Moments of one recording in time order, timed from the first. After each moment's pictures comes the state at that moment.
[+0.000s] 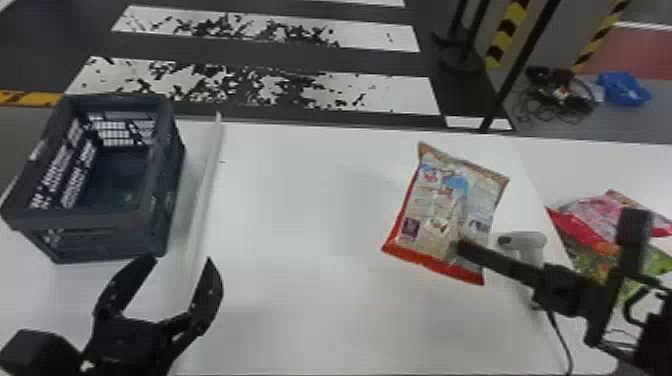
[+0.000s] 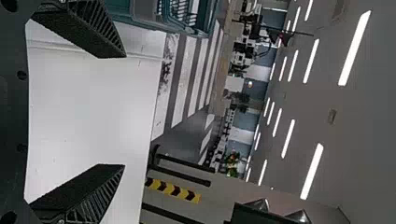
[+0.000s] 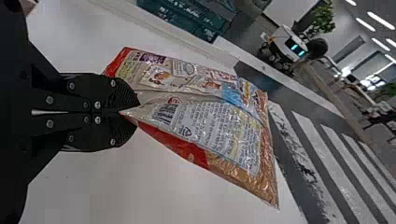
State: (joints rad) left arm 0.73 0.13 -0.04 -1.96 0.28 -0.22 -0.17; right arm 0.34 -0.19 -0.49 -2.09 -0.55 1.11 0.66
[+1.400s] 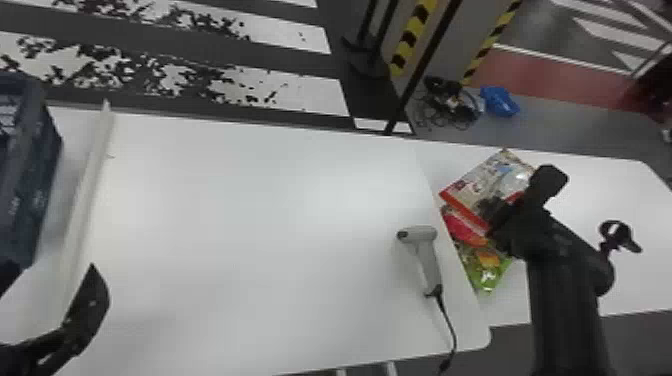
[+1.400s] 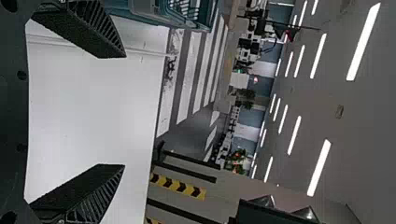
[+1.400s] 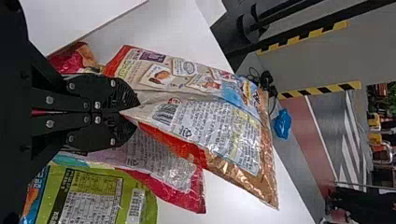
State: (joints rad) left arm 0.74 0.14 -0.04 -2.01 0.27 -0.16 -0.17; right arm -0.24 -0.33 -0.48 -1.19 -0.42 0.62 -0.23
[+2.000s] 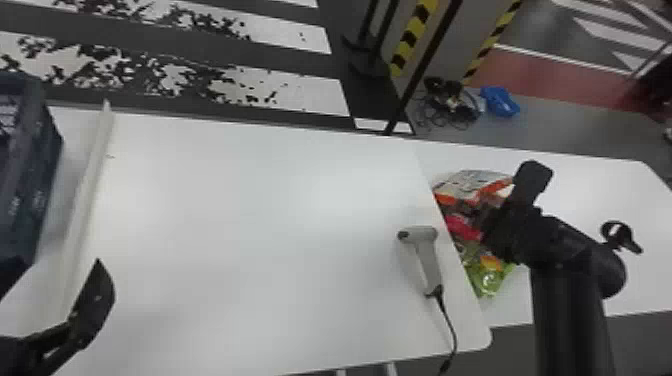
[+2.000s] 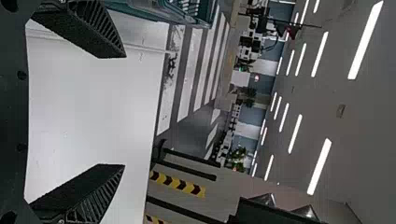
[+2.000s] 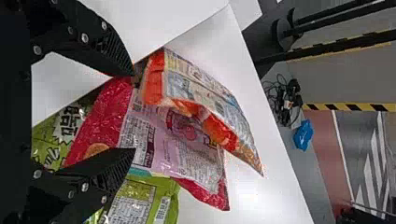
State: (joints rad) left arm 0.72 0.14 -0.05 -2.02 0.27 -0.13 -0.17; right arm -0.09 -0.30 -0.44 -1.54 -0.47 0.89 -0.35
